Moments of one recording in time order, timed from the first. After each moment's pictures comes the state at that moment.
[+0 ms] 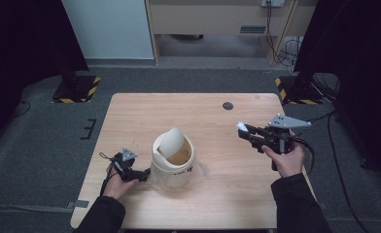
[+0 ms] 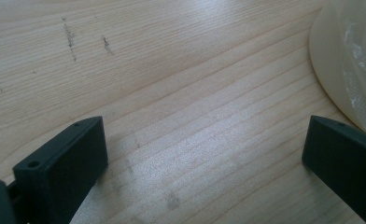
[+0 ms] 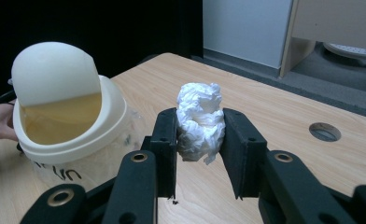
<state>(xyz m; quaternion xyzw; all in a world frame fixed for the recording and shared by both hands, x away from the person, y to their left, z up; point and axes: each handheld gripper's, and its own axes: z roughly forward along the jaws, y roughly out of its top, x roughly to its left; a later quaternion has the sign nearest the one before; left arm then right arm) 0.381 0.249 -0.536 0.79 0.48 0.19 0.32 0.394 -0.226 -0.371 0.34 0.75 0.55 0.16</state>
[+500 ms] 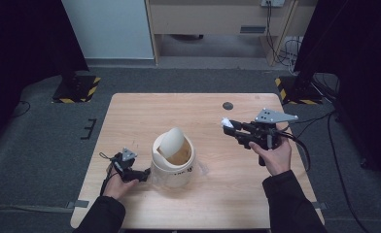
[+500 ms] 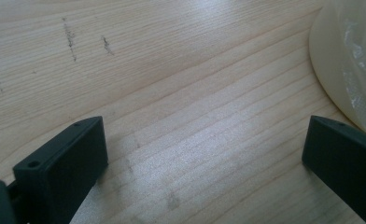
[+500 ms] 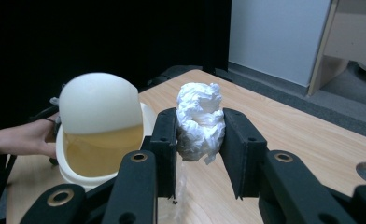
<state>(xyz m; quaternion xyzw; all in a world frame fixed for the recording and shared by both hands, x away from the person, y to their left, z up) 0.381 0.249 -0.536 0.79 0.48 0.19 0.32 0.396 -0.188 -0.350 0.29 0.75 0.57 0.14</state>
